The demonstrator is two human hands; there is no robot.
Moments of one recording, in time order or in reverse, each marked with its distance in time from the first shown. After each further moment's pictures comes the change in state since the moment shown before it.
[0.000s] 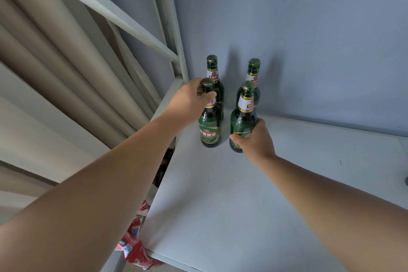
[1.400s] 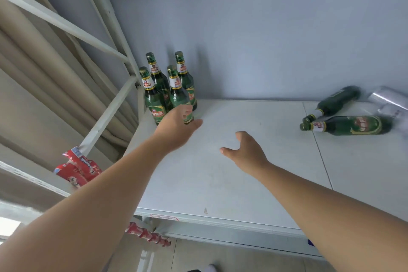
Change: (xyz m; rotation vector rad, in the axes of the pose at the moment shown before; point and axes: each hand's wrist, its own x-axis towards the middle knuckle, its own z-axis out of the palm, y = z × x) left_hand -0.177 0.095 0.116 0.226 -0.099 -0.008; right_hand -0.170 0.078 -0.174 -0.224 -0.134 0.067
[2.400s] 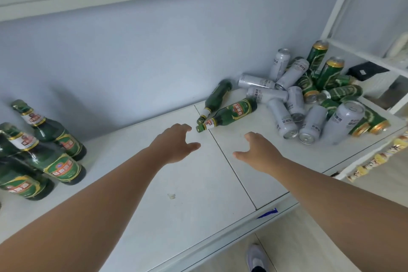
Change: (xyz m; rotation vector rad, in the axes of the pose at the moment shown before) left_hand 0.046 0.179 0.183 0.414 -0.478 0.461; right_hand -0.073 0.179 -0.189 -0.192 0.247 0.383
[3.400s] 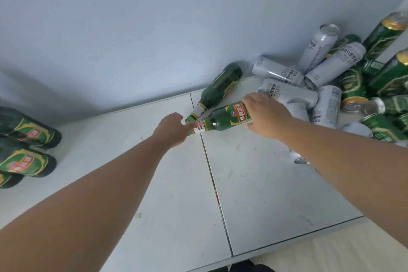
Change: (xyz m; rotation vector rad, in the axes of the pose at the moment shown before) left_hand 0.161 0.018 0.055 -0.222 0.025 -0.434; right_hand 0.209 0.045 -0.056 -0.590 0.013 -0.564
